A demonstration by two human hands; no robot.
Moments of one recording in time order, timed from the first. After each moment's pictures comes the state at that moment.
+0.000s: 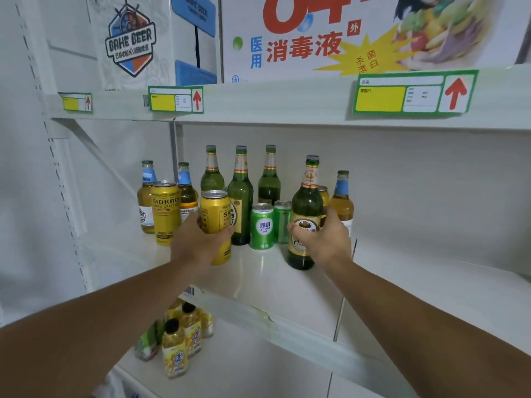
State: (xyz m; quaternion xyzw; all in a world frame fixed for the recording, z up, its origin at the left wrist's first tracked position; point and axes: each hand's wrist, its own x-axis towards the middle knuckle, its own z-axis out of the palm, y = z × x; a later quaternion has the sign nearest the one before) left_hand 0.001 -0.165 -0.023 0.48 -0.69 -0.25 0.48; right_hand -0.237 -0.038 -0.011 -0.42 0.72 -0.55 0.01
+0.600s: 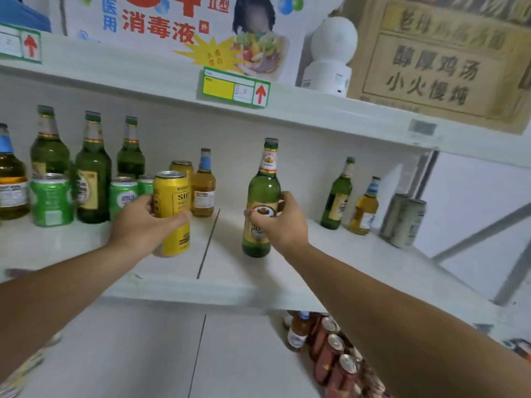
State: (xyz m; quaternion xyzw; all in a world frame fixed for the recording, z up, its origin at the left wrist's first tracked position) left_hand -0.076 -0.032 -0.013 0.28 -0.76 -0.41 0.41; right_hand -0.247 0.184 0.018 -0.31 0.79 -0.53 -0.05
